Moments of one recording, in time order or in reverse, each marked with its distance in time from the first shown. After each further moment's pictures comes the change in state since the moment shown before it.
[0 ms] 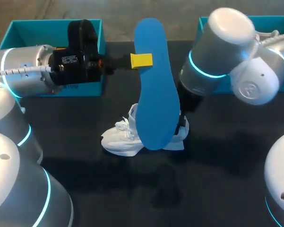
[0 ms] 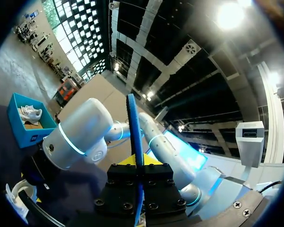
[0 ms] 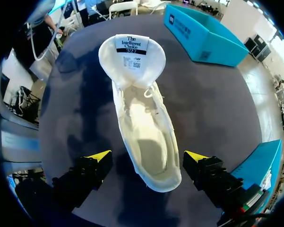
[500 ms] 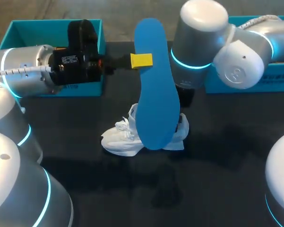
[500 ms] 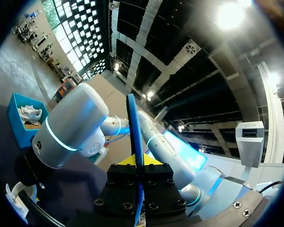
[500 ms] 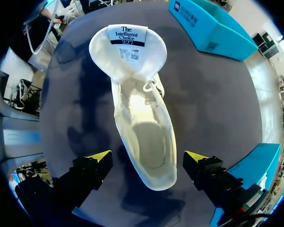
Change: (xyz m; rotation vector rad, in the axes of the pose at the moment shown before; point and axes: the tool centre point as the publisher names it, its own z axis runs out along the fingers) left arm 0.000 0.000 0.000 0.000 0.000 0.000; right arm -0.004 0.000 -0.002 0.138 0.022 -0.028
